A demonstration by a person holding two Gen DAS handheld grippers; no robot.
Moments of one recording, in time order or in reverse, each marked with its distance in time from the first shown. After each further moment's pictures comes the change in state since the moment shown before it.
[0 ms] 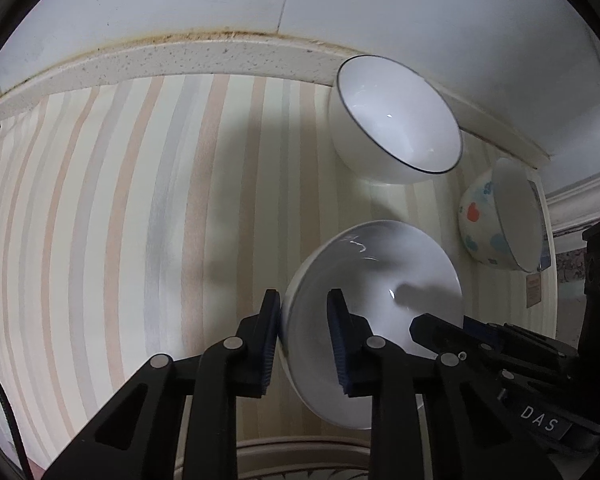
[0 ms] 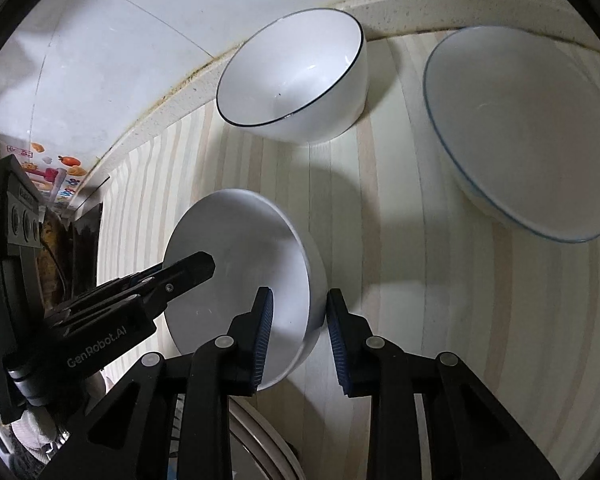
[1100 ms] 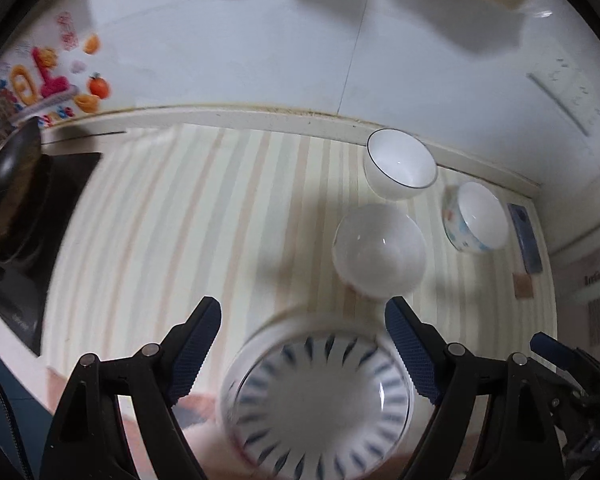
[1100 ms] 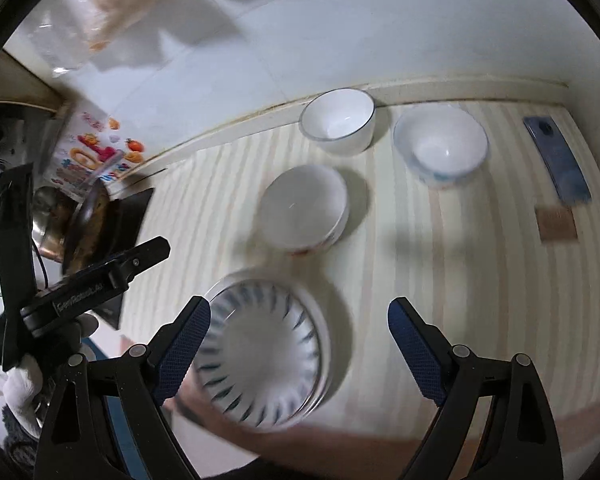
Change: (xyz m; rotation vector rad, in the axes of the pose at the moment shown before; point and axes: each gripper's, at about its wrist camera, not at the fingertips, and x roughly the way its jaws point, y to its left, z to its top) left arm -0.132 0.012 -0.068 -0.070 -0.211 0.163; right arm -0.150 0.043 -0.103 -0.135 -0.175 -0.037
